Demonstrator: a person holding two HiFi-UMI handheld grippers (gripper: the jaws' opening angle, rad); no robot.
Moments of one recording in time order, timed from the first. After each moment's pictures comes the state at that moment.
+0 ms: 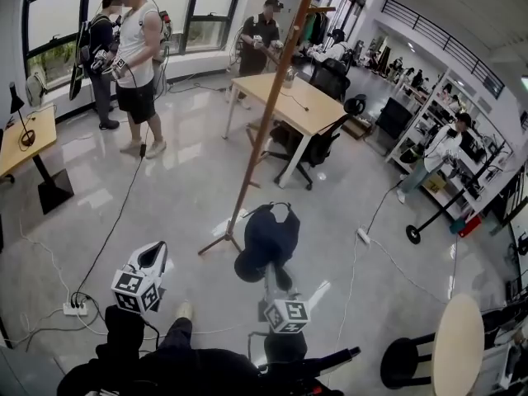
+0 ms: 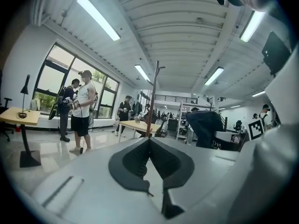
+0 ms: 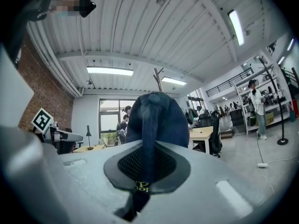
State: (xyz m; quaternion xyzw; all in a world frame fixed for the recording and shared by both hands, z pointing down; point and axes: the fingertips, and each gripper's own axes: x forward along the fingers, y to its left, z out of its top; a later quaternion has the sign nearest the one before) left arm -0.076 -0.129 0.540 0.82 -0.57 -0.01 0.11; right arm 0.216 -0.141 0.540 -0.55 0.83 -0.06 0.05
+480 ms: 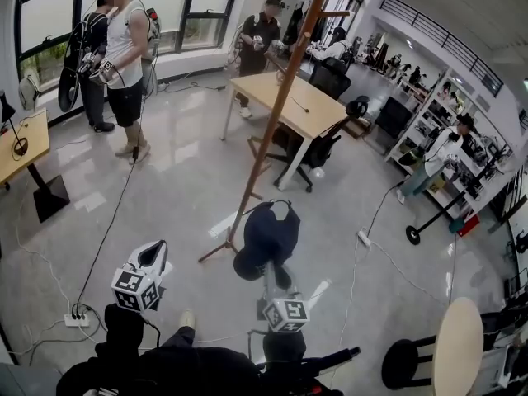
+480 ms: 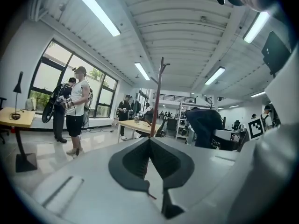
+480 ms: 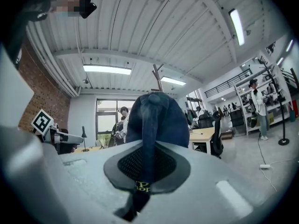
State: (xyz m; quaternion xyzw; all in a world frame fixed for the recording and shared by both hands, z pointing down) left arm -0.099 -0.204 0.535 0.83 -0.55 0.00 0.12; right arm 0.190 -0.209 0.530 -0.56 0.83 -0.05 0.05
